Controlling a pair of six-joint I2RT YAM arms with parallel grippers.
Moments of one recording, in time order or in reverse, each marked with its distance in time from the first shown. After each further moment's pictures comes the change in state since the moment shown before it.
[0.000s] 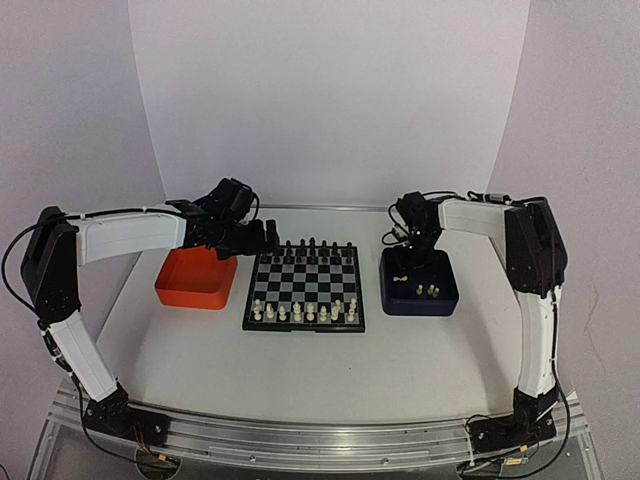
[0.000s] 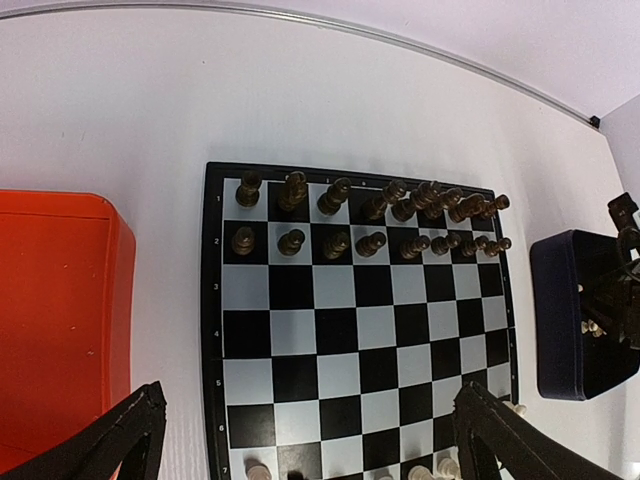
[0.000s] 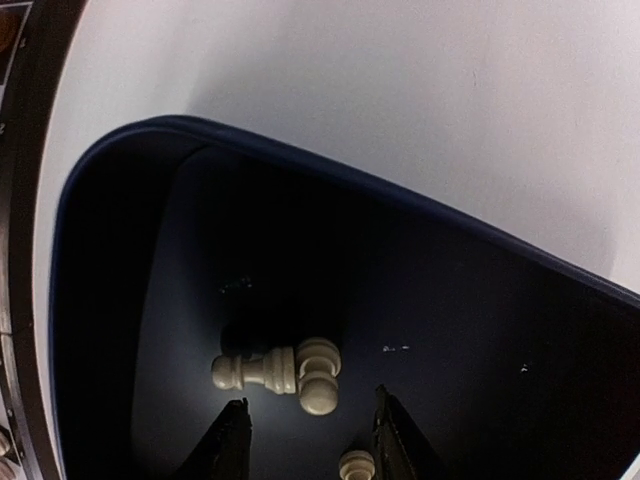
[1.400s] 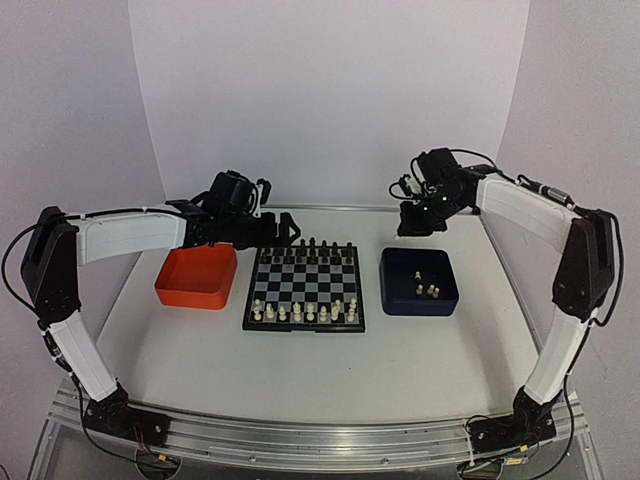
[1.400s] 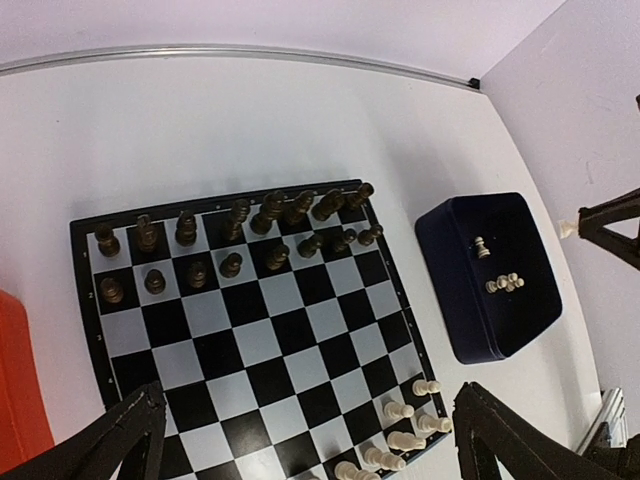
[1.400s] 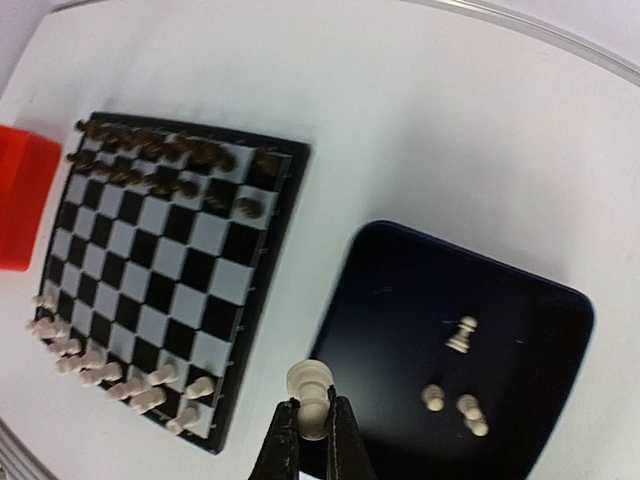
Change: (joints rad) left arm 0.001 0.000 0.000 0.170 0.240 0.129; right arm 0.036 -0.348 -0.047 0.039 -0.153 0.099
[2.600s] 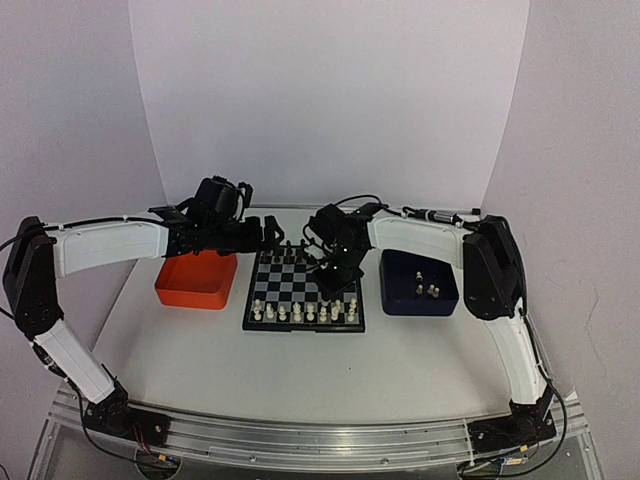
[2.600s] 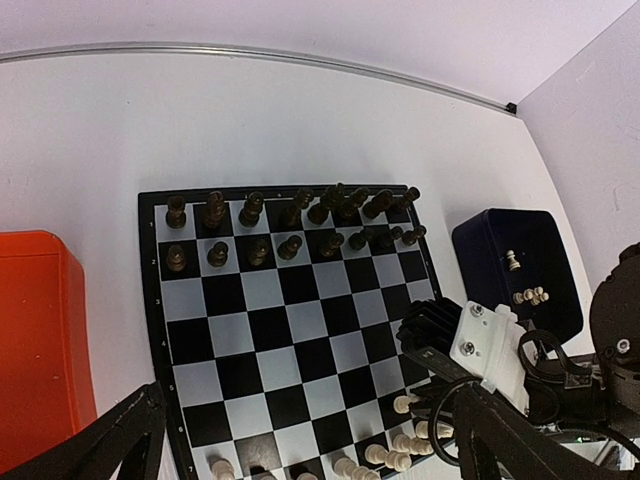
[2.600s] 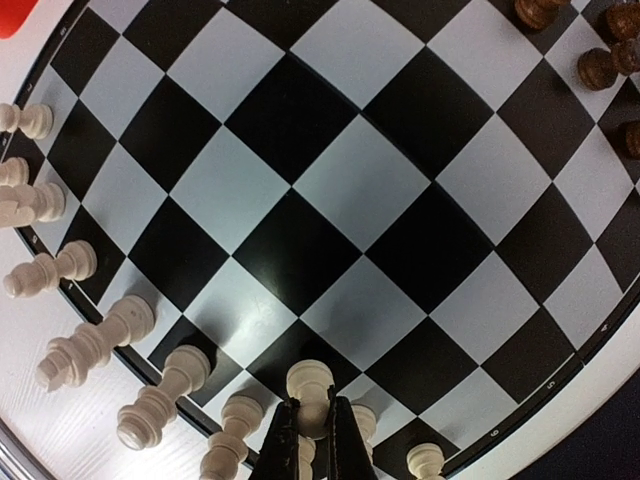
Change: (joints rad) left arm 0.000 -0.121 -0.116 -0.014 -0.108 -0.044; right arm 0.370 0.496 0.364 -0.180 -0.006 -0.132
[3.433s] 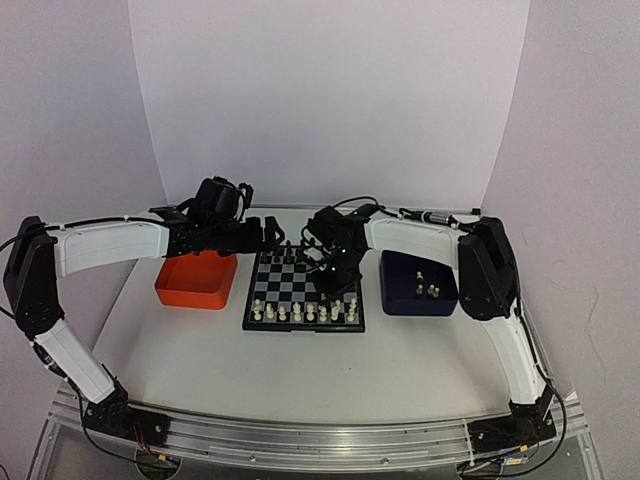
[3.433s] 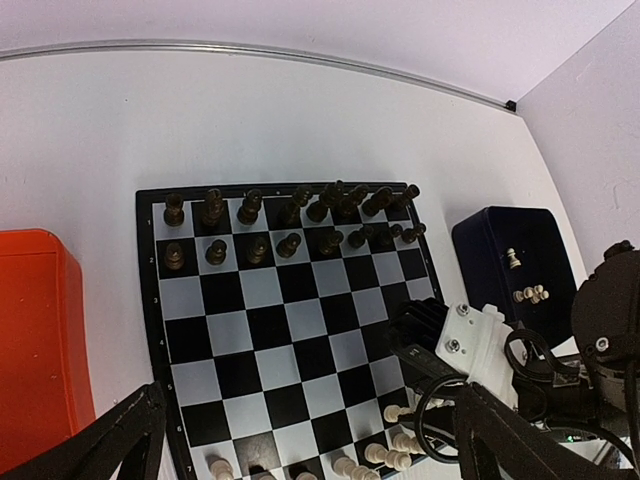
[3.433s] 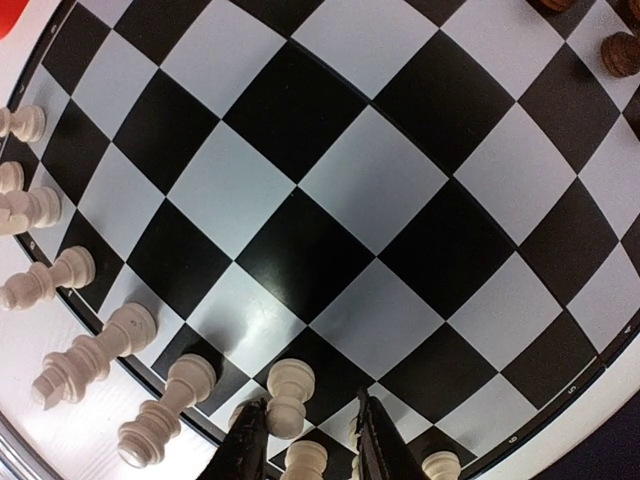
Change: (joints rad) left arm 0.000 0.004 0.000 -0.001 0.005 0.000; right arm 0.000 0.033 0.031 -0.026 -0.024 0.030
